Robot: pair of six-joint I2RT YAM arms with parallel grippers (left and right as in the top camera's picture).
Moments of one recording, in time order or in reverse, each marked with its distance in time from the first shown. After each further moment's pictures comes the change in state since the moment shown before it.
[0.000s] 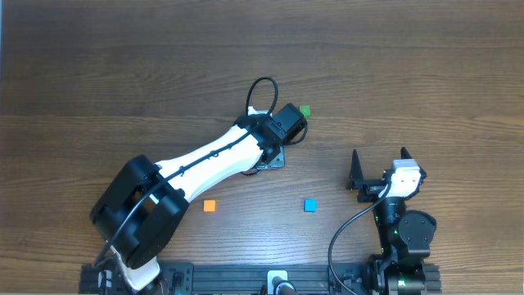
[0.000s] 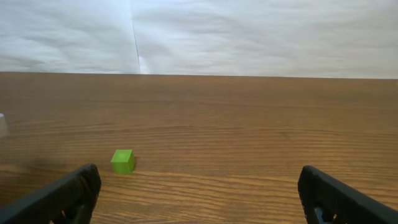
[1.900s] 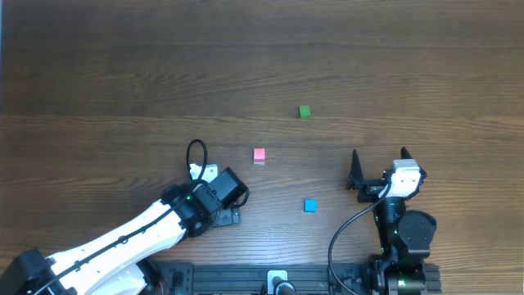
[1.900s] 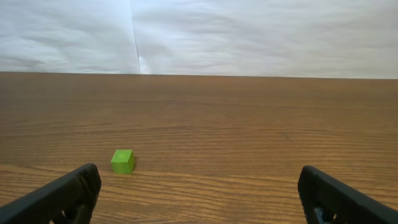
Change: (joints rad) left arm -0.039 -0.636 -0.671 0.057 0.038 -0.109; right arm 0.000 0.000 0.000 0.000 0.000 0.000
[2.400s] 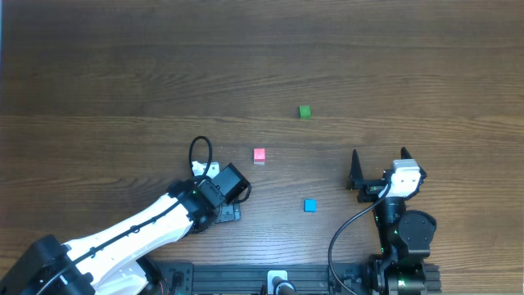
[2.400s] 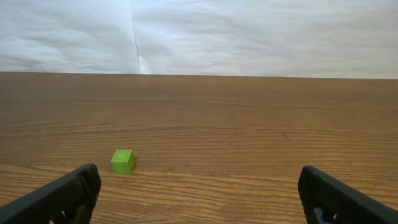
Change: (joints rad) left arm 0.023 0.075 0.000 0.060 -0.001 0.013; right arm 0.000 0.000 0.000 0.000 0.000 0.000
